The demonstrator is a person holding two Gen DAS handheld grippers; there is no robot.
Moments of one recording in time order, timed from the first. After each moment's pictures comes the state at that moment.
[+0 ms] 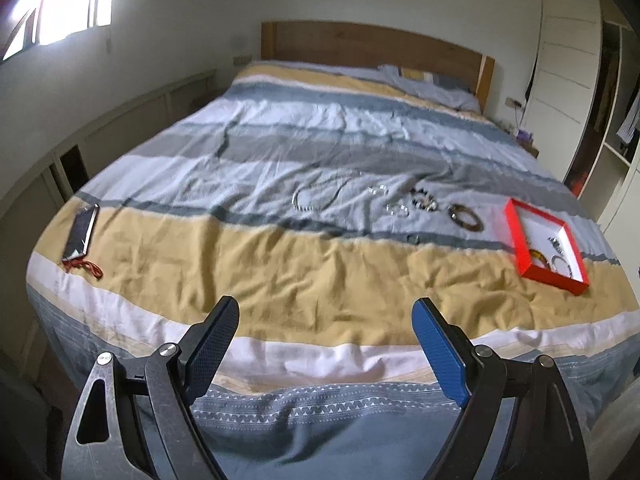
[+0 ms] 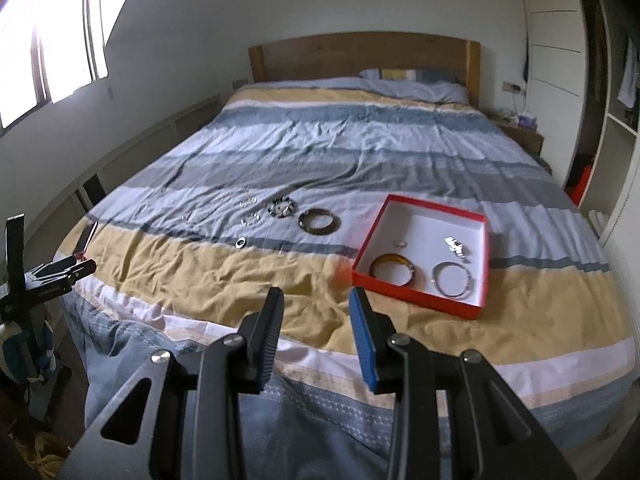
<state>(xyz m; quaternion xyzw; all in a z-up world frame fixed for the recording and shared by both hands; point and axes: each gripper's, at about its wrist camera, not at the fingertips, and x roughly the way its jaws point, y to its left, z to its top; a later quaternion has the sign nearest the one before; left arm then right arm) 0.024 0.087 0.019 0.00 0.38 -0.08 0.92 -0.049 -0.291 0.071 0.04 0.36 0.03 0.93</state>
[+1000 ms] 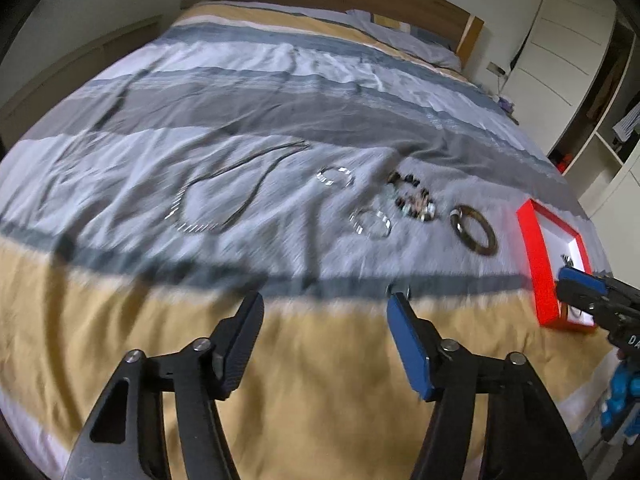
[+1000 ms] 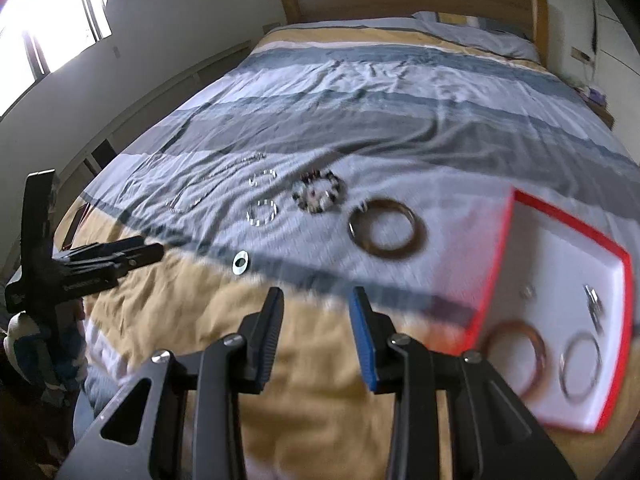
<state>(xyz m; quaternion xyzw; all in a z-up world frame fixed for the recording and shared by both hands) 0.229 0.008 -0.062 -0.04 0.47 -0.17 0.87 0.179 -0.247 -0.031 0.04 0.44 0.12 0.89</state>
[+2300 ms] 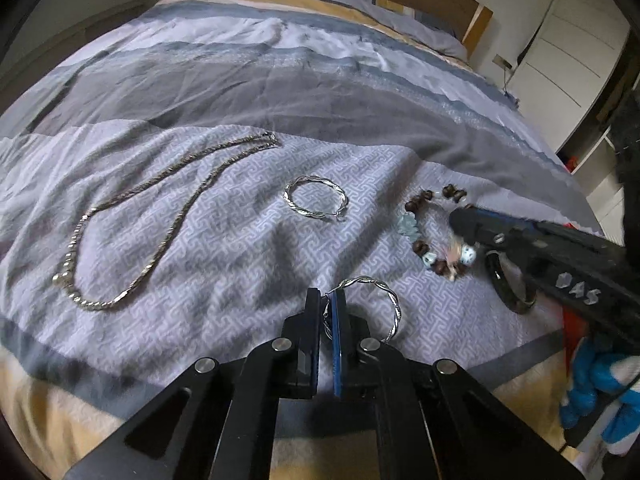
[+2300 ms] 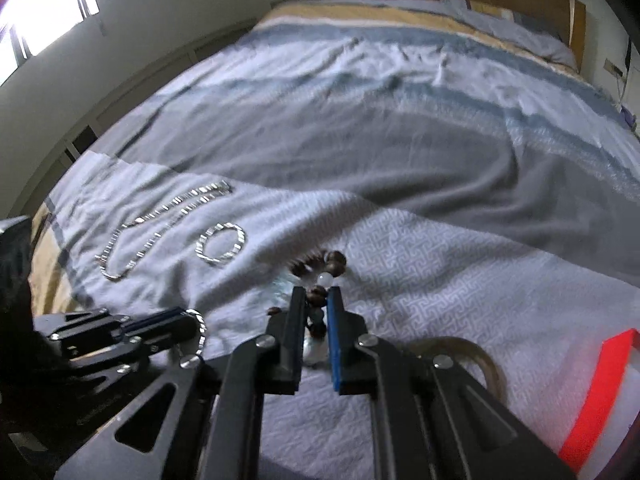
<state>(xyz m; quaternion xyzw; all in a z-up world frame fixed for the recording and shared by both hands) 0.305 -0.035 -0.113 -0.04 0.48 -0.17 0.86 0.333 -0.201 -0.086 0.02 0.46 0.14 0.88</state>
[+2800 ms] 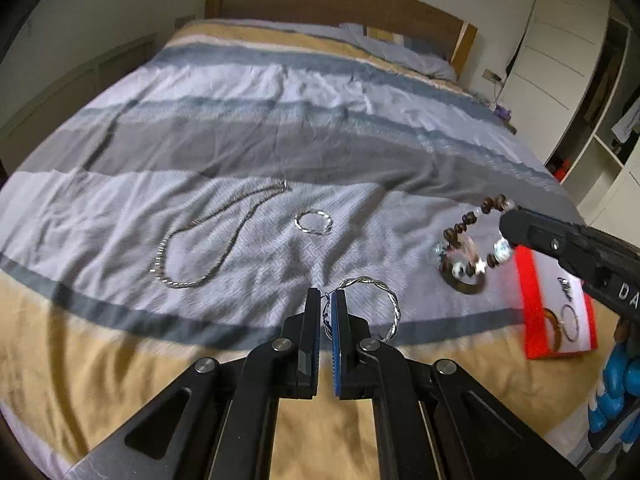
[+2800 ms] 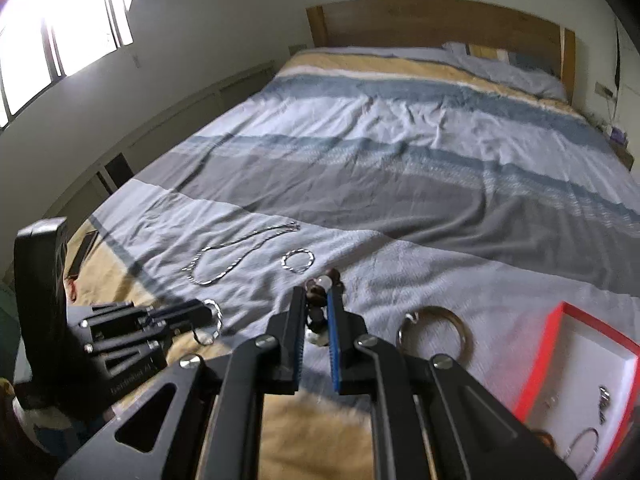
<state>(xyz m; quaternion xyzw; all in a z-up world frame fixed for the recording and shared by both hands) 0.230 -0.017 -0.024 -0.02 0.43 -0.16 0.89 0.236 -0.198 0.013 0.03 0.39 0.15 0.91</state>
